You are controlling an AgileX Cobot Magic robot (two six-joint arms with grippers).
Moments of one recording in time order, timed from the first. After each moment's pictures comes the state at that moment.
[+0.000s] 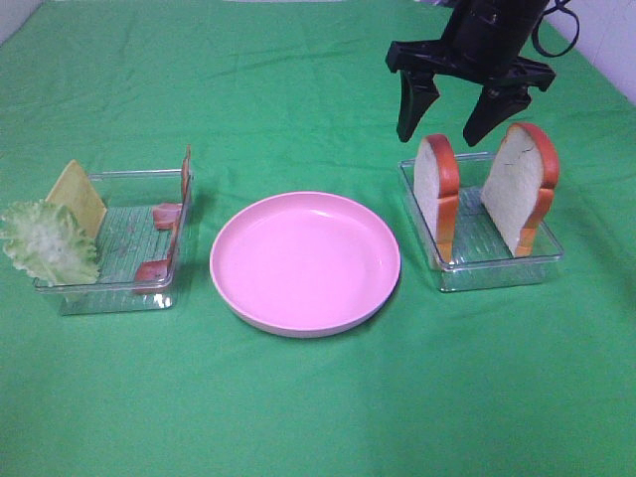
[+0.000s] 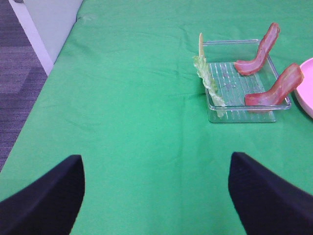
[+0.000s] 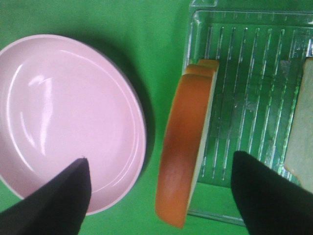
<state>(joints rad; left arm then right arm) 0.07 0.00 -0.50 0.03 1.05 -0.01 0.27 2.11 -1.85 0.22 1.21 0.05</state>
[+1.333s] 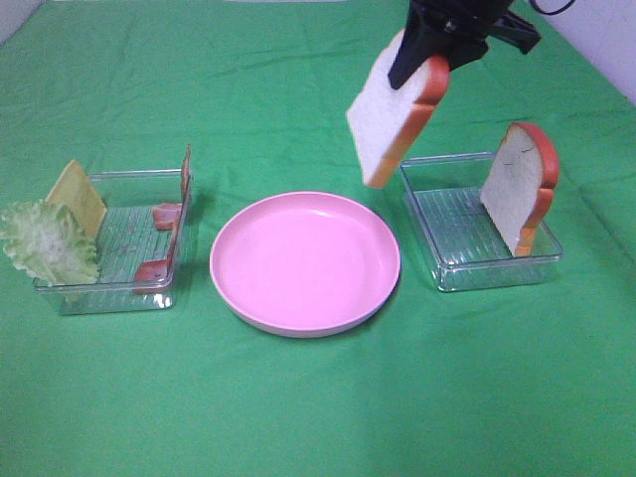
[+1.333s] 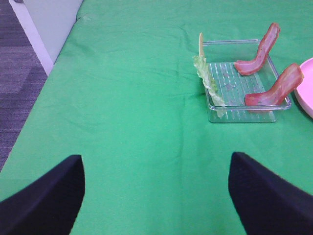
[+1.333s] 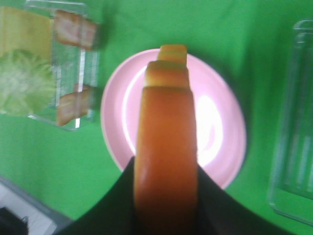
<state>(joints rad) 0.07 0.00 -0.50 0.03 1.05 -0.01 0.28 2.00 -1.87 0.51 1.22 -0.02</state>
